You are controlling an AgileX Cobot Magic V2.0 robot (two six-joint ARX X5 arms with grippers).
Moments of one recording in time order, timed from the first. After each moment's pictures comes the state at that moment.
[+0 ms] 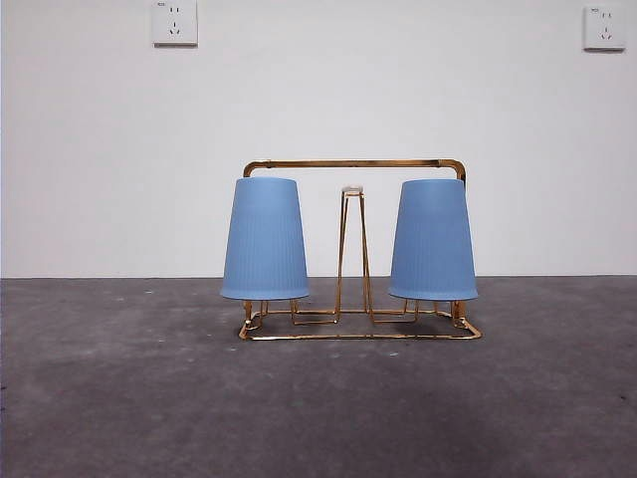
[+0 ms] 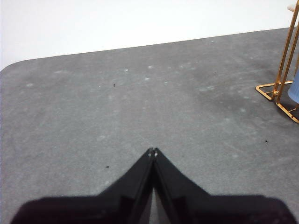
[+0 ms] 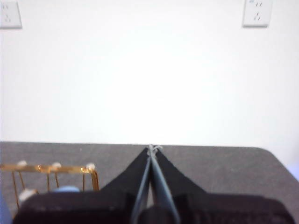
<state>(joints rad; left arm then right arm) 0.08 0.02 0.03 -0.19 0.11 0.09 0.04 0.26 0.70 -0.36 -0.05 -0.03</state>
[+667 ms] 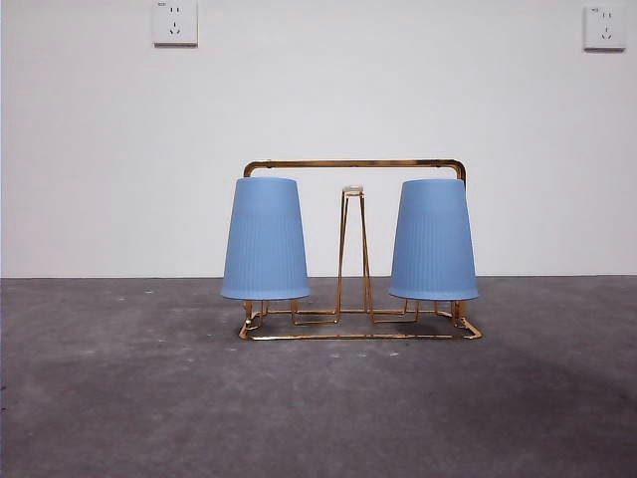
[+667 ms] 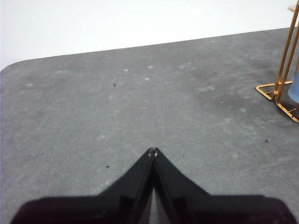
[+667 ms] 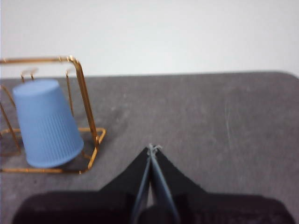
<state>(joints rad) 0.08 0.02 0.03 -0.19 0.11 0.09 0.04 0.01 0.09 -0.16 -0.05 0.02</state>
